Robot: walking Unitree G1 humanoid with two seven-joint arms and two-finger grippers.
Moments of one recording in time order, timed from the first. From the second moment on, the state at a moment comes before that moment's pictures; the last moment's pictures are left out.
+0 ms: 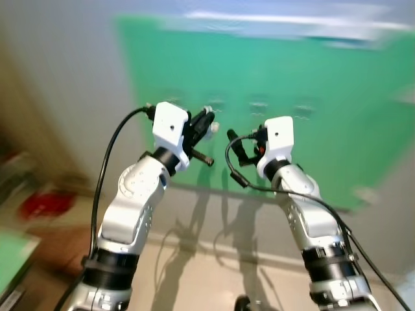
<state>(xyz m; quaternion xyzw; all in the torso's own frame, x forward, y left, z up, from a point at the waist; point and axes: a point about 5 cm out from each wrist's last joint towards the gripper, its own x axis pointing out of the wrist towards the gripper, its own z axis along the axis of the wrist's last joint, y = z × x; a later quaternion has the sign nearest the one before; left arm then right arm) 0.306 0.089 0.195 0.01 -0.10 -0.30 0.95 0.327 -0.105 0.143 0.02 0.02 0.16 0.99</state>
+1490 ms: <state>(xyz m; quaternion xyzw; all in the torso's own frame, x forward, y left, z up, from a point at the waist) 0.331 0.102 0.219 0.05 -0.07 -0.29 0.95 0.328 -0.097 0.149 0.02 0.00 0.17 0.98</state>
